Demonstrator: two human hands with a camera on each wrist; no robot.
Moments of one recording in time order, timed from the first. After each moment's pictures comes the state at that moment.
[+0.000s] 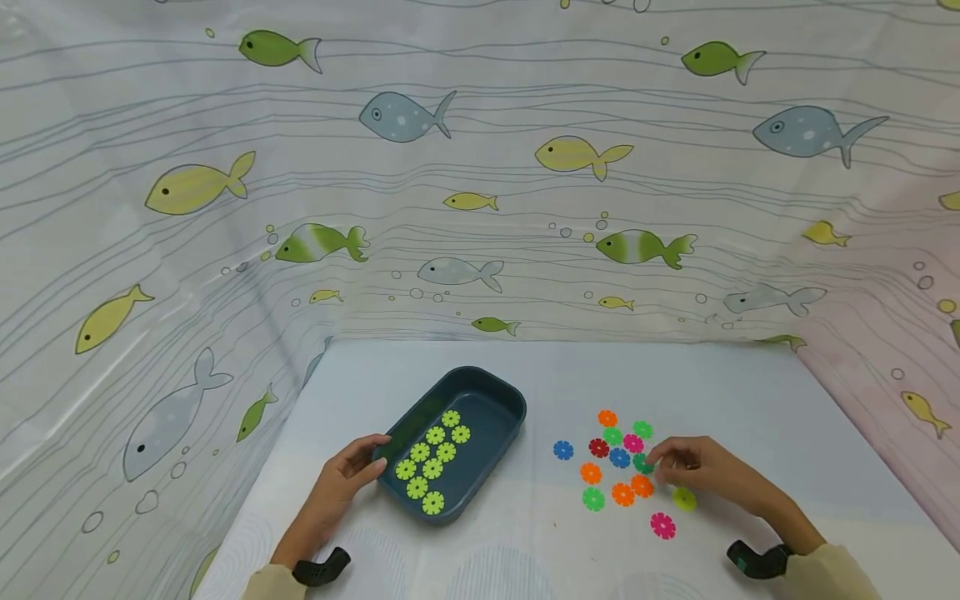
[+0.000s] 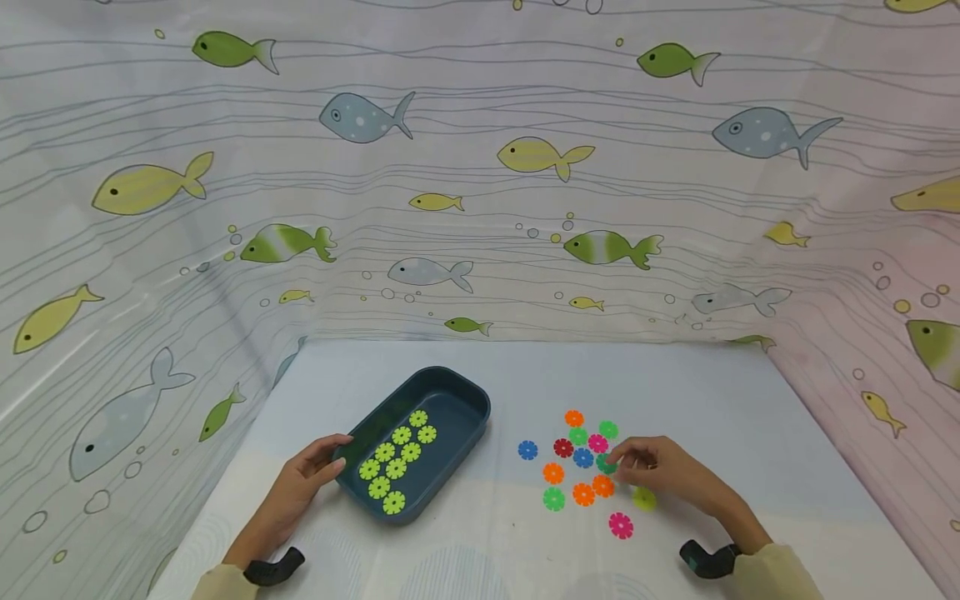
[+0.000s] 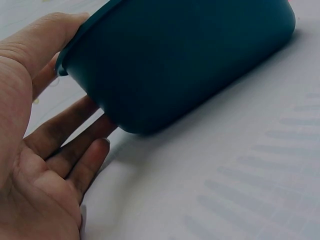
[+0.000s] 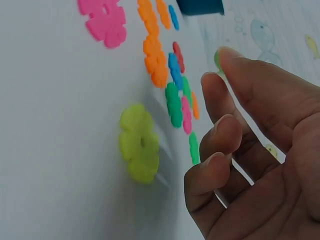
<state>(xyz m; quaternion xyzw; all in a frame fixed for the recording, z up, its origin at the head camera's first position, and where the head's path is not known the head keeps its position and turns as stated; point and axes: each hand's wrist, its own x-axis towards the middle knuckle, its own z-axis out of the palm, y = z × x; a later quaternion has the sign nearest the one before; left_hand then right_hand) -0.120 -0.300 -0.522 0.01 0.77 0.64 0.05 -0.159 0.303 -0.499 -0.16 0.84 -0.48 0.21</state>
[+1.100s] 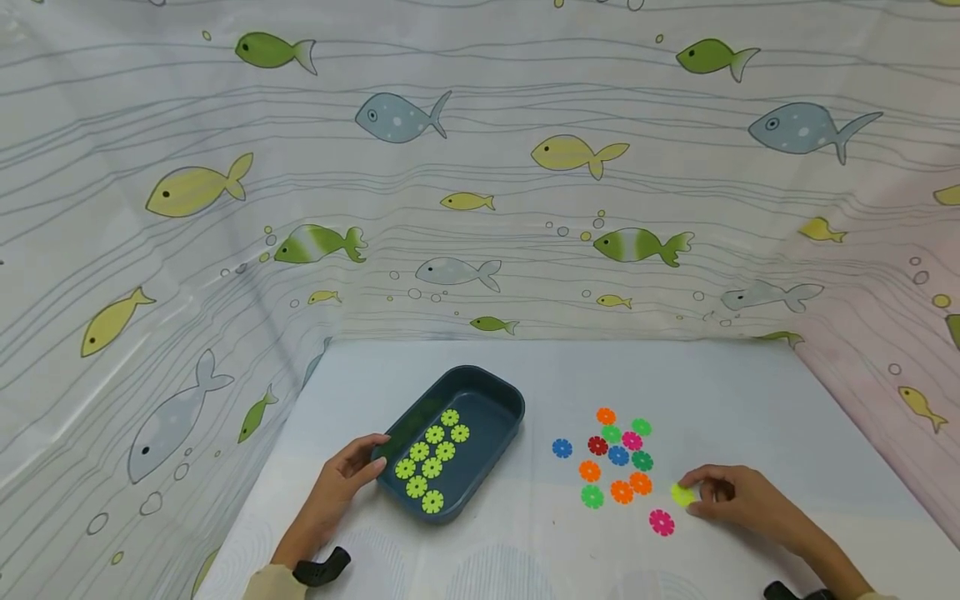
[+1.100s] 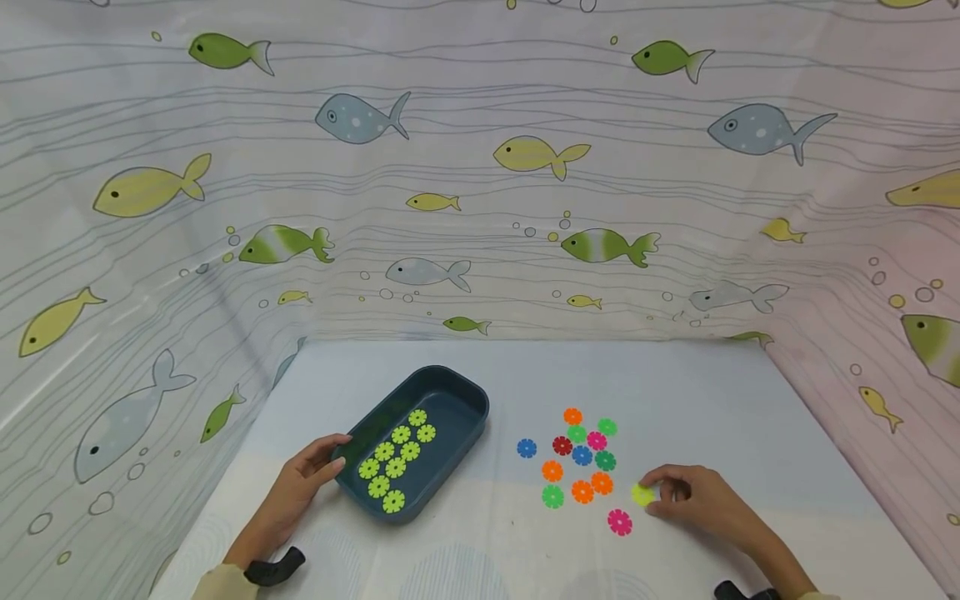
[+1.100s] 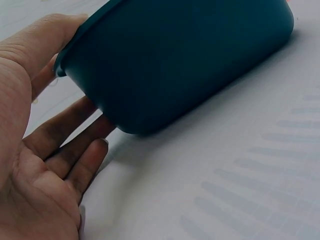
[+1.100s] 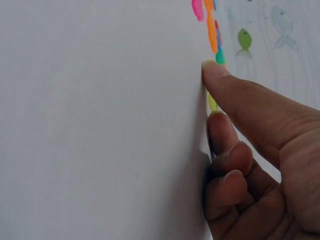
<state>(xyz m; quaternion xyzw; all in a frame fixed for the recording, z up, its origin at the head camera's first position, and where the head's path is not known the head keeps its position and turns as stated) -0.119 -0.300 -0.522 0.00 0.77 0.63 0.05 -0.118 0.338 -0.523 -0.10 0.90 -0.40 0.15</state>
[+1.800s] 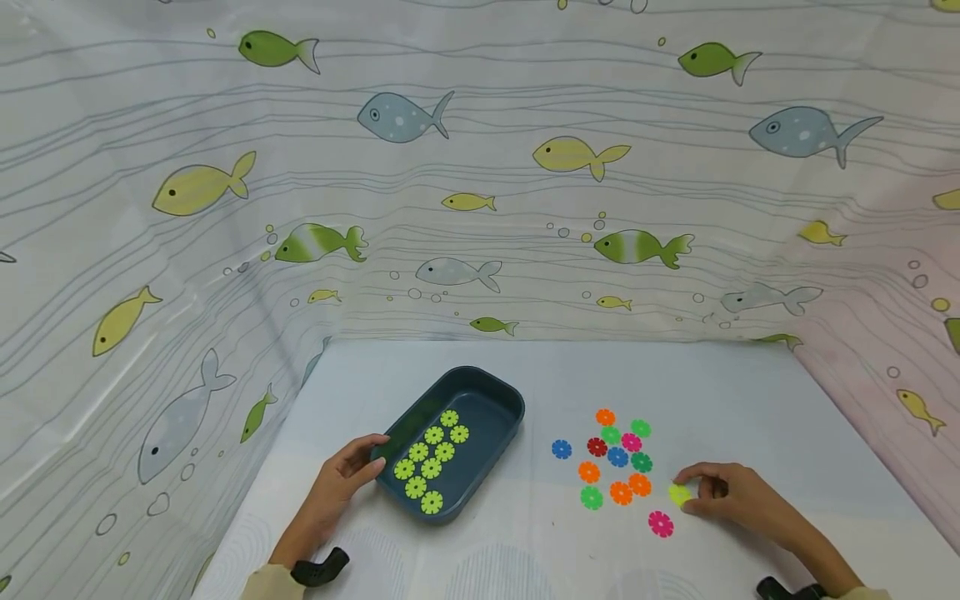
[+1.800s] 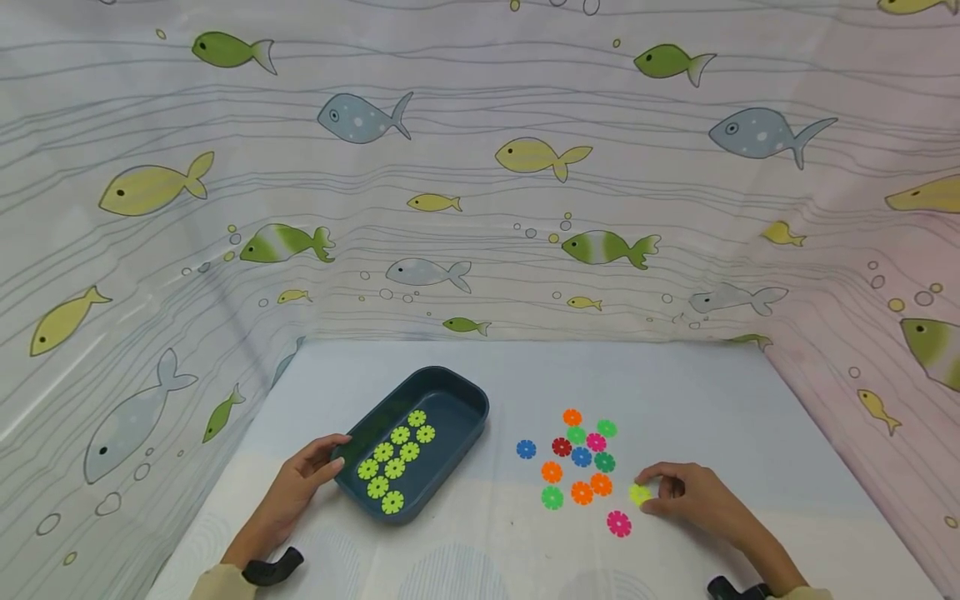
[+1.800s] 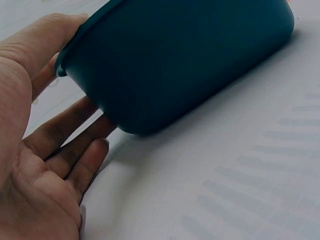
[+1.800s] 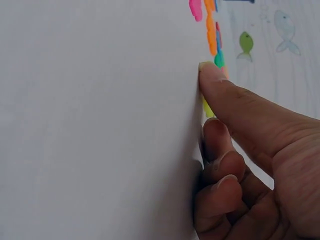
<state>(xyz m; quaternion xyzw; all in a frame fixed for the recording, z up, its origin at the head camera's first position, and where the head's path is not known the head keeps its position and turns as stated) -0.118 -0.299 -0.520 0.01 0.76 0.64 0.04 -0.123 0.329 -0.518 -0.10 0.91 -0.37 0.14</state>
